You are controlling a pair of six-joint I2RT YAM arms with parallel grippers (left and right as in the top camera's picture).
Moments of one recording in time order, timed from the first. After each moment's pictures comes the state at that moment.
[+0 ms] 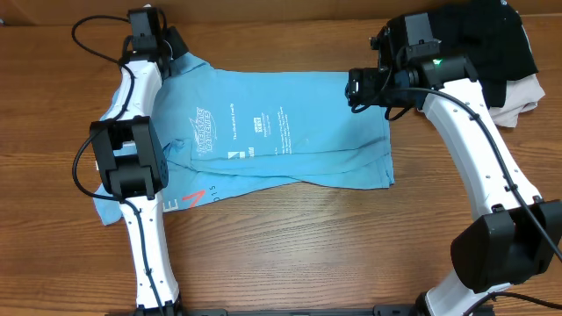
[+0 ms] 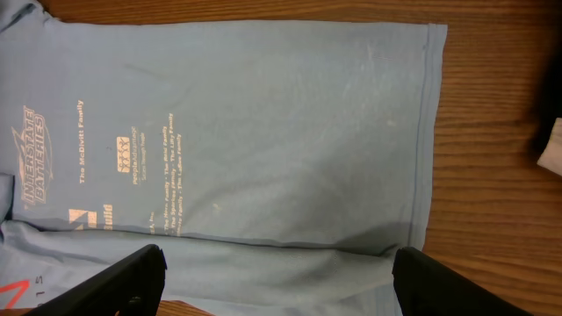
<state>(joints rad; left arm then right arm) 0.09 2.62 2.21 -0.32 0.03 -0.42 0.20 1.82 1.71 -1.00 -0.14 0.20</state>
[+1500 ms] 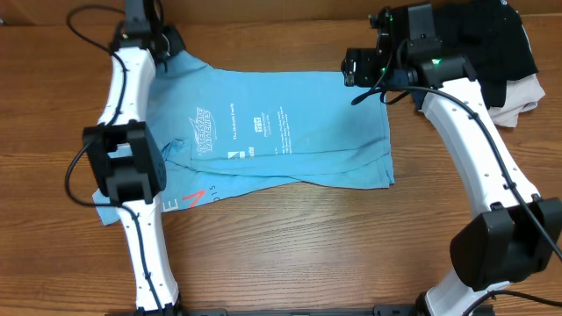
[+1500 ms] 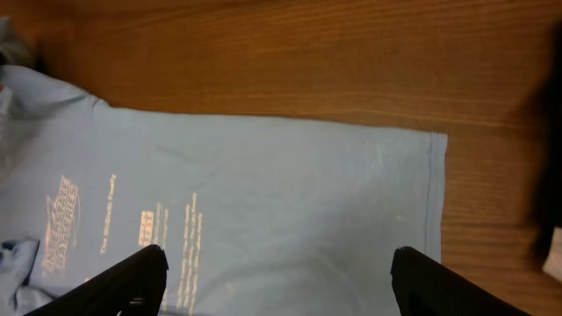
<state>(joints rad) 0.08 2.52 2.32 -0.65 0.06 -0.37 0.20 1.83 1.71 -0.77 -0.14 0.20</state>
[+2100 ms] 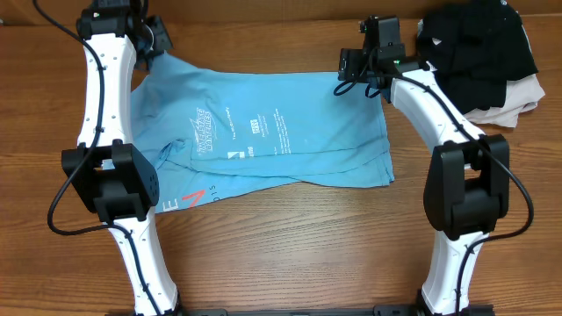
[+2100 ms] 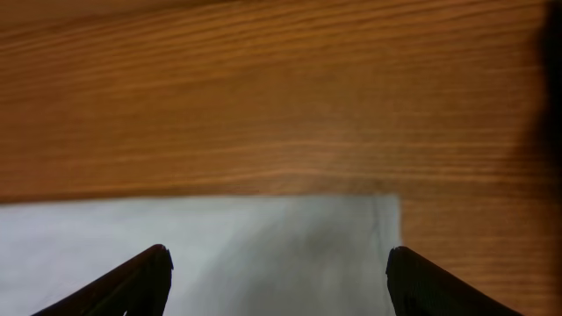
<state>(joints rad) 0.08 2.33 2.36 -1.08 0.01 -0.32 0.19 2.15 1.71 -0.43 0.06 0.23</state>
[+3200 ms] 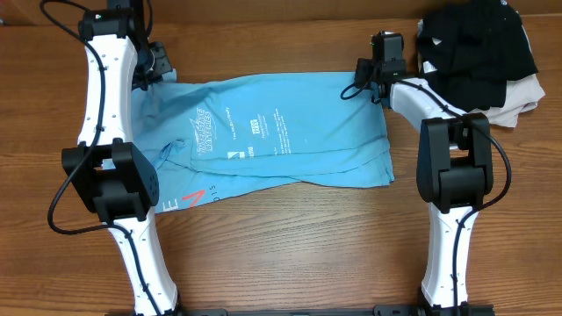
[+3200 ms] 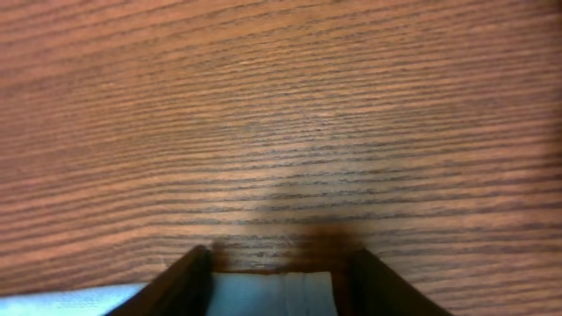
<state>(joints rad) 0.08 2.33 2.33 -1.30 -0.07 -0.30 0.12 2.37 1.71 -0.19 0.10 0.23</state>
